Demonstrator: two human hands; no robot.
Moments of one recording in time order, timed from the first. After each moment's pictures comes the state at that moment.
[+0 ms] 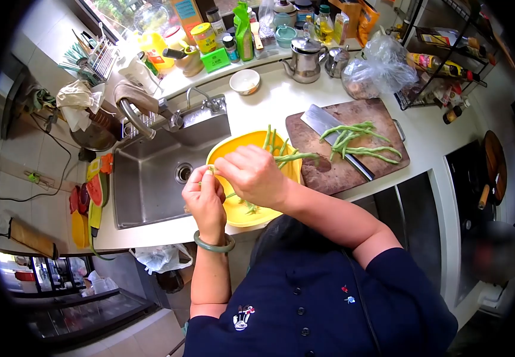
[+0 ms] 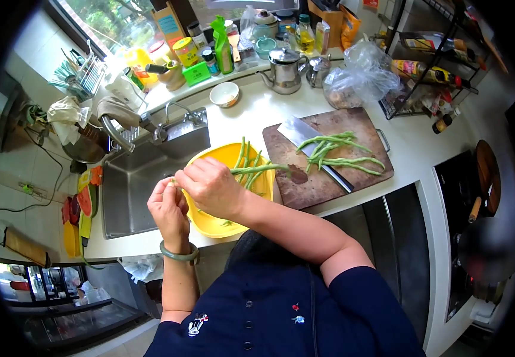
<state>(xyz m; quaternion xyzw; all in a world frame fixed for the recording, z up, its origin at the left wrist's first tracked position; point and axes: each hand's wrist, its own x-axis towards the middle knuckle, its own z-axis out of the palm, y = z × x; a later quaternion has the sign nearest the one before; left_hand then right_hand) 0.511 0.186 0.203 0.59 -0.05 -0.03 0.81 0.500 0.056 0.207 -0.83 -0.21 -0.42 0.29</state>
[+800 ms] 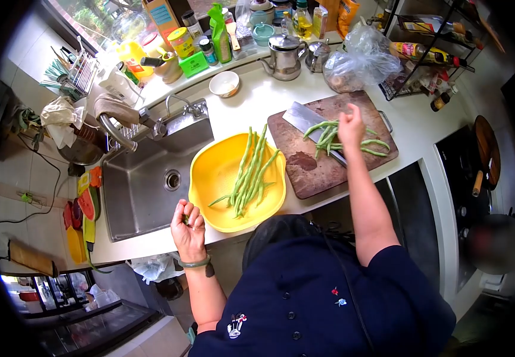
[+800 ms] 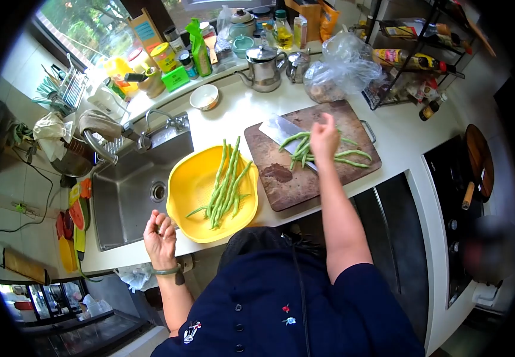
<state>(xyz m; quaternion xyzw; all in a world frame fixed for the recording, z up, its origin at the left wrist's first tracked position) 0.517 0.257 0.134 0.23 0.12 -0.24 0.94 0.464 -0.179 0.079 -0.76 0.45 -0.29 0.37</state>
